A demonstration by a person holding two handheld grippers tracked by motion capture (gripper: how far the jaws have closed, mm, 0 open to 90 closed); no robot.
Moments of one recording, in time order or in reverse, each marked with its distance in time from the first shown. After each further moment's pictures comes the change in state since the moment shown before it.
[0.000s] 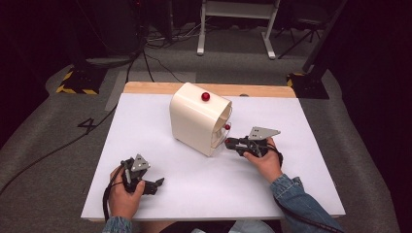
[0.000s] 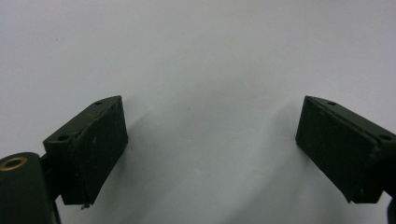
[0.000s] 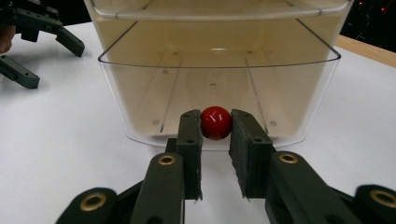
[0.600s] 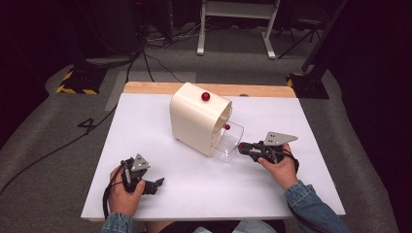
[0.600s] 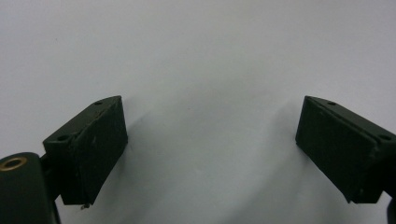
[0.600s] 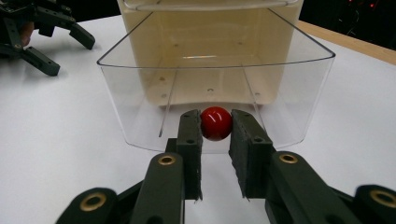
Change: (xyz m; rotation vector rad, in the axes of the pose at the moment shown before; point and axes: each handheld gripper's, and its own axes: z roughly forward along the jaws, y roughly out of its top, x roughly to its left) left arm 0.000 0.000 0.000 0.003 -0.007 -0.006; right arm 0.004 -0.010 -0.047 0.009 -0.018 0.018
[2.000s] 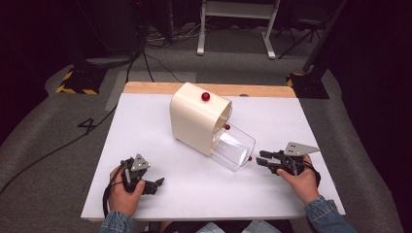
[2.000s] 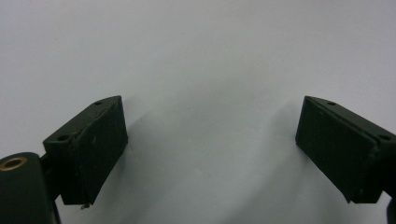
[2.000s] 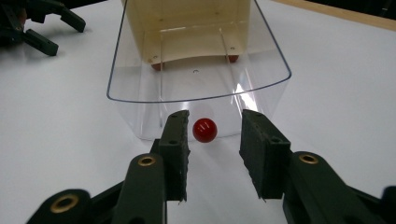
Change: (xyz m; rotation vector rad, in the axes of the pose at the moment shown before) left arm 0.000 0.000 0.000 -0.001 0.000 0.002; right arm 0.007 -0.025 -0.058 0.040 -0.078 0.081
